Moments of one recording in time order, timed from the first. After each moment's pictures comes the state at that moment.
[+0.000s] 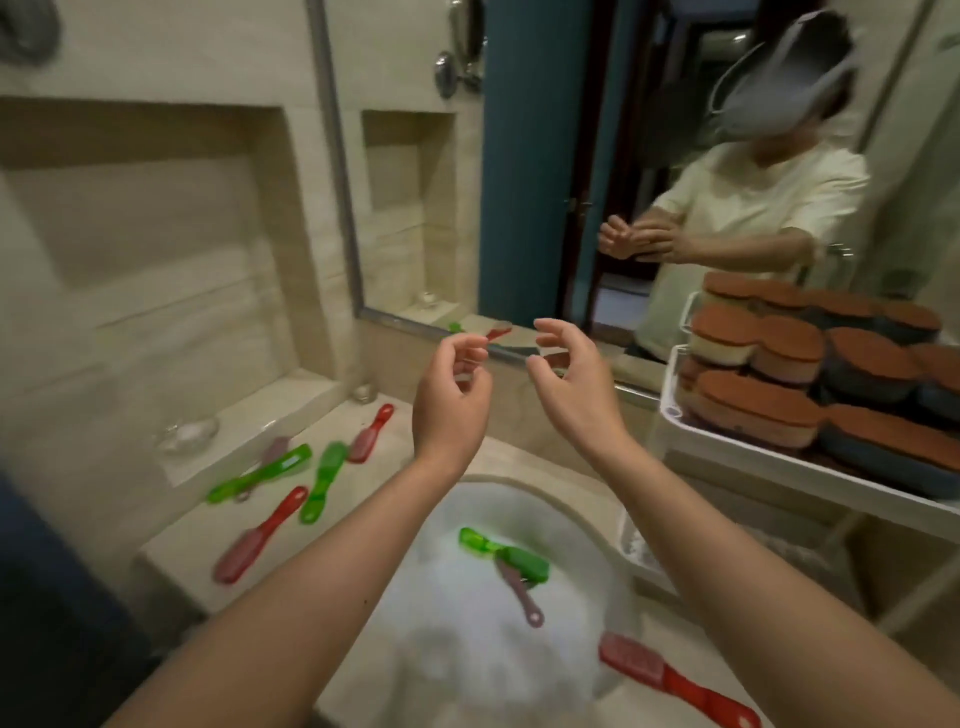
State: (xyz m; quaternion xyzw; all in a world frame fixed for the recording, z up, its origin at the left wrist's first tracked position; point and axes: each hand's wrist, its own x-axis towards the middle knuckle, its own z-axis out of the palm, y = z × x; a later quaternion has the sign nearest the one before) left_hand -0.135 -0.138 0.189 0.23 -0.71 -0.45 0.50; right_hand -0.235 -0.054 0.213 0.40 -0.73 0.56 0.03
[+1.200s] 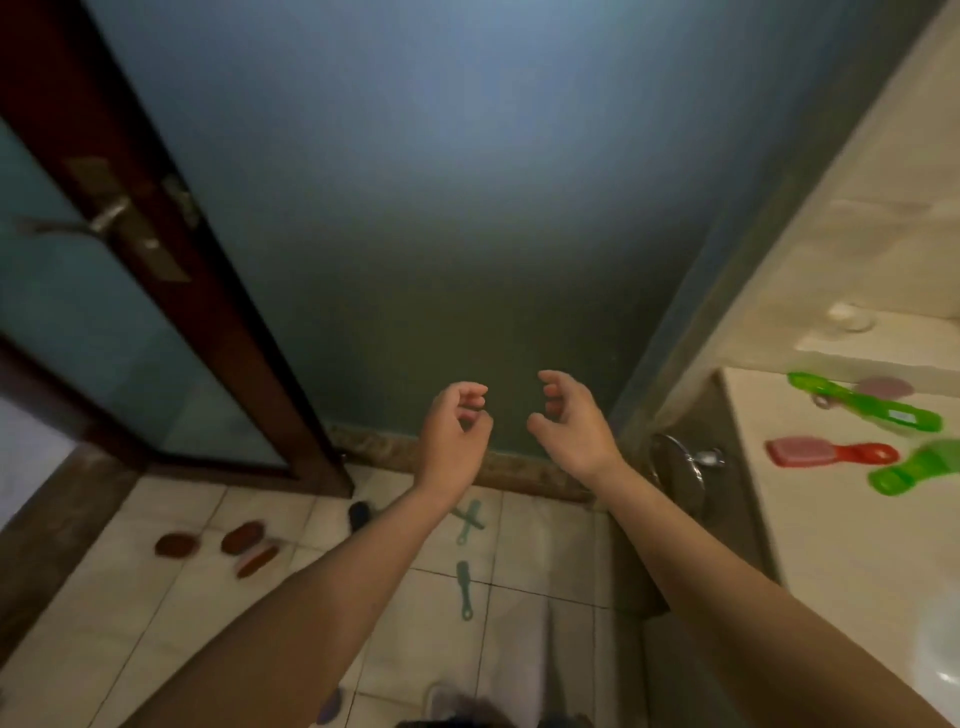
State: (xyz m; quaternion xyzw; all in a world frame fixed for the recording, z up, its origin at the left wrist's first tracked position) left_hand 0.442 -0.116 -0.003 0.71 -0.37 -0.27 0.53; right_hand 0.309 -0.186 0.030 0.74 -0.50 0.20 -0.40
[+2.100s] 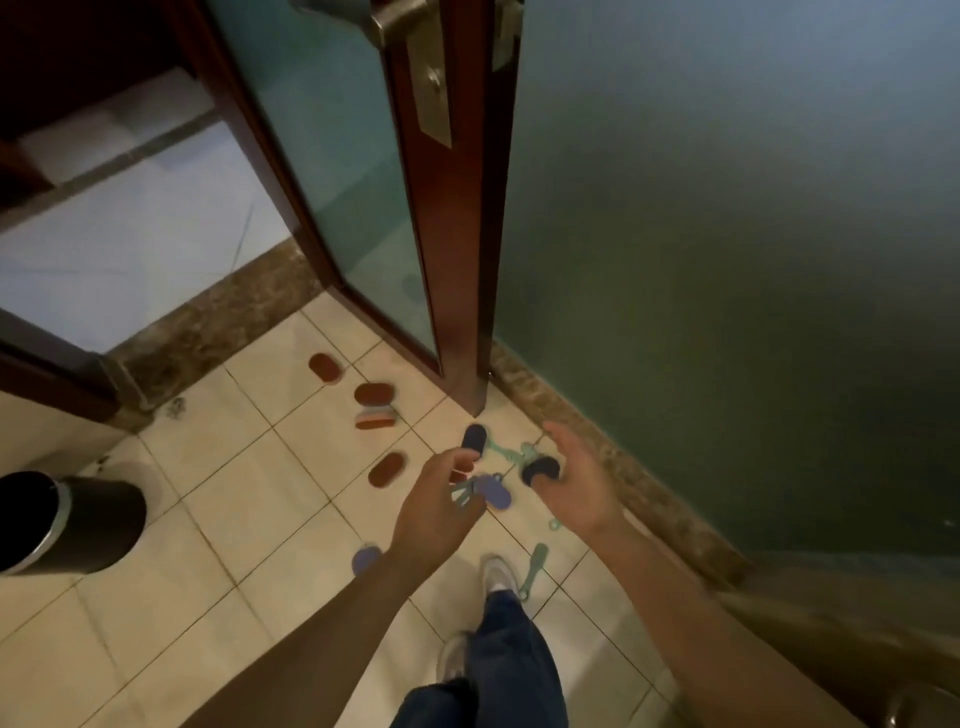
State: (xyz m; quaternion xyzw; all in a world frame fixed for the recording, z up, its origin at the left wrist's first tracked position) left_hand 0.602 -0.013 -0.172 0.84 -0.14 -0.26 0.46; right_hand 0.540 -0.197 -0.163 0.82 -0.32 -0.08 -0.46
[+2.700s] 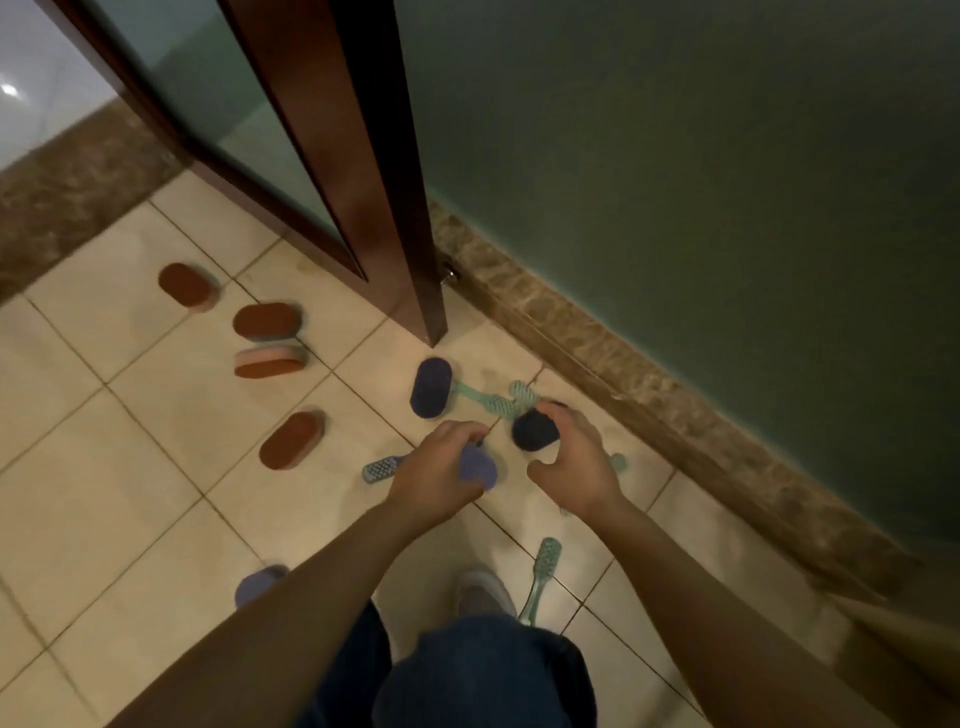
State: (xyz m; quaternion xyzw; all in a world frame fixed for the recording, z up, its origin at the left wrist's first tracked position) left_hand 0.655 -0.103 -0.623 0.85 -0.28 -0.34 0.30; right_hand 0.557 -0.270 -0.602 0.84 -0.32 -0.11 -0.43
